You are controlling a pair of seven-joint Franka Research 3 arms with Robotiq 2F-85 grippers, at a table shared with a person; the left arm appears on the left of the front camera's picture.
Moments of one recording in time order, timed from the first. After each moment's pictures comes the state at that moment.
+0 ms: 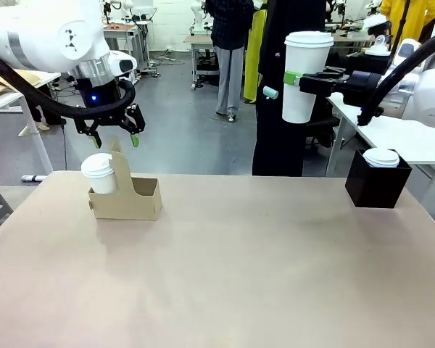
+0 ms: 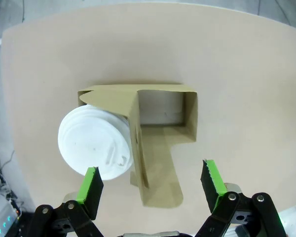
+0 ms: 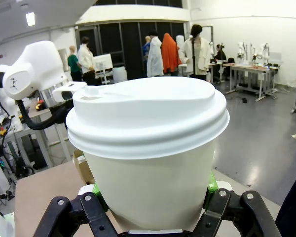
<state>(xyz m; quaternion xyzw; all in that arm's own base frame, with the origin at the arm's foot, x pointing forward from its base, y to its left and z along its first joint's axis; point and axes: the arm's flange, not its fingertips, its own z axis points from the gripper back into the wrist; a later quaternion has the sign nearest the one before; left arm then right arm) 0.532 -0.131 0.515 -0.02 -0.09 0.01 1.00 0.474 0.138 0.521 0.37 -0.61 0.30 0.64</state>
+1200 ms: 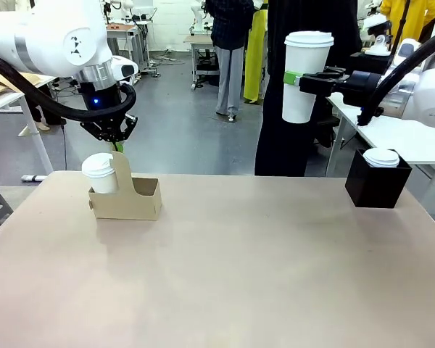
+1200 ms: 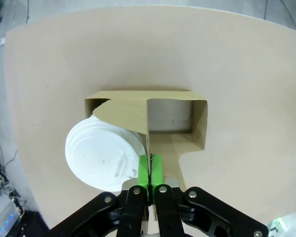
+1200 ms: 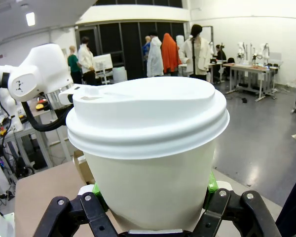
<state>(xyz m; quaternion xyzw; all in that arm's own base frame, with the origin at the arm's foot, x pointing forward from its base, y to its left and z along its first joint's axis) 0.544 -0.128 0.507 -0.01 -0.08 0.01 1.00 0.474 0.138 0.521 0.37 -0.61 0.30 0.64</state>
